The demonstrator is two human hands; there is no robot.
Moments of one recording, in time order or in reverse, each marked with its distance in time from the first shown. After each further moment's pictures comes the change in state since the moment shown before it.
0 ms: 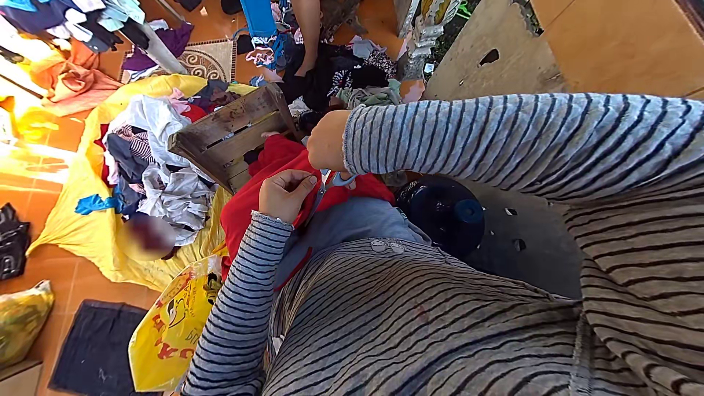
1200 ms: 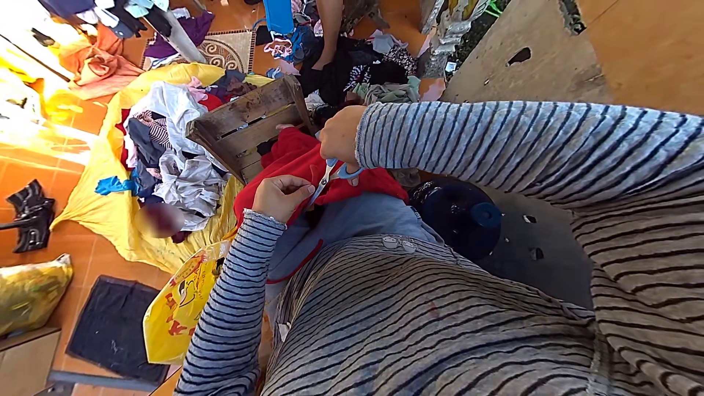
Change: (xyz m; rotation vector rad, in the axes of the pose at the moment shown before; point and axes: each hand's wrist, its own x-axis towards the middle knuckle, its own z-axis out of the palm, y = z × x) left_hand -0.014 -0.010 -0.038 0.173 -0.089 -0.102; right_hand 0.029 -0.043 -0.069 0.030 -0.564 0.252
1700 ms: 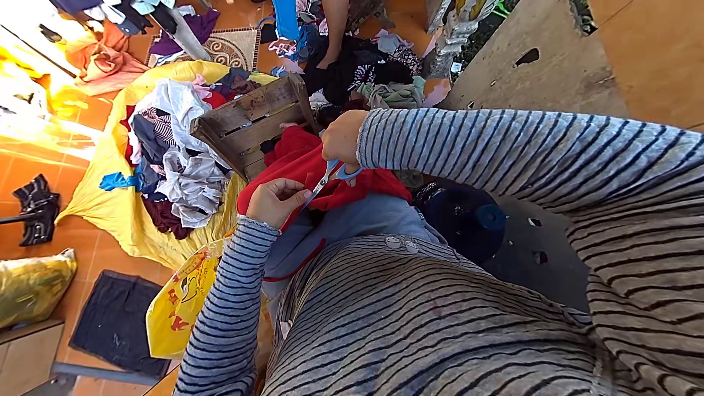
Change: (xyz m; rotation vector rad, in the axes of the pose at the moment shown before) left_hand -0.011 -0.012 -0.011 -0.011 -0.009 -0.040; right_hand 0.012 0.002 0.008 0.017 0.030 -0.027
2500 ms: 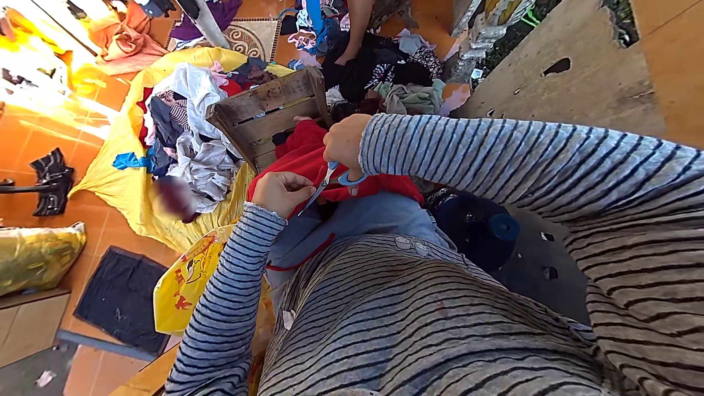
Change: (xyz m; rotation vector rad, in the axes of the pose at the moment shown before) left_hand -0.007 0.006 -0.014 0.130 0.013 -0.063; right_hand 0.017 -0.021 -0.008 0.004 0.003 -0.030
